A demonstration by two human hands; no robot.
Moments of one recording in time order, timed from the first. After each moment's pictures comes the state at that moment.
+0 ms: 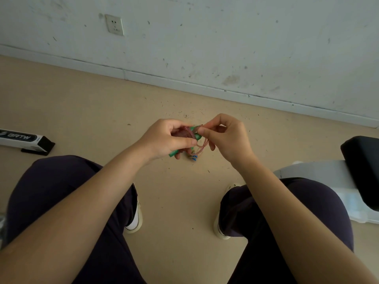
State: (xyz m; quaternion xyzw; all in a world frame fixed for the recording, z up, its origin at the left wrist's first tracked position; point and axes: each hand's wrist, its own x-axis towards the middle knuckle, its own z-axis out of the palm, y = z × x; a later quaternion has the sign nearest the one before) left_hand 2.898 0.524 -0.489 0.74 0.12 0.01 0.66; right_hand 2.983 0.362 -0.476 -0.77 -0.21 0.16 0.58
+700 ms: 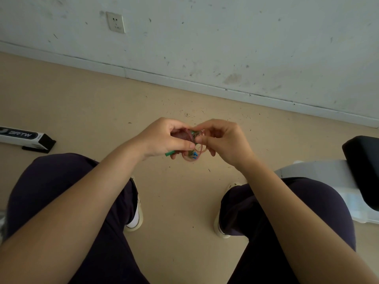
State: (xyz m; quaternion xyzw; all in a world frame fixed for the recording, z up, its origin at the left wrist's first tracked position) left_hand 2.896 0.535 -0.489 0.77 0.10 -0.04 0.63; right_hand 2.986 0.359 -0.485 -0.76 -0.32 0.19 0.54
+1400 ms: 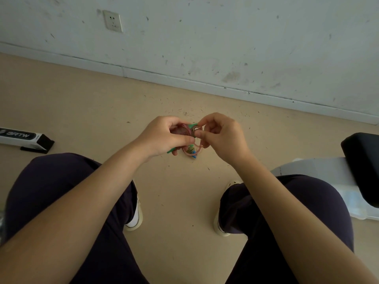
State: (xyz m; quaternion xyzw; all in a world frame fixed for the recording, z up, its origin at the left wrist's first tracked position) left_hand 2.901 0.525 -0.493 0.76 0.15 0.02 0.63; right_hand 2.991 0.365 -0.496 -0.81 -0.27 0.12 0.51
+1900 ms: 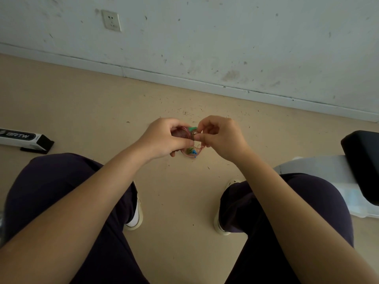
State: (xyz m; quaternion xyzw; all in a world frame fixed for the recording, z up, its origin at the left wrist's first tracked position) left_hand 2.903 0.526 -0.506 0.79 0.14 0.02 0.59; right_hand 2.997 0.363 -0.495 -0.82 -0.29 0.16 0.46
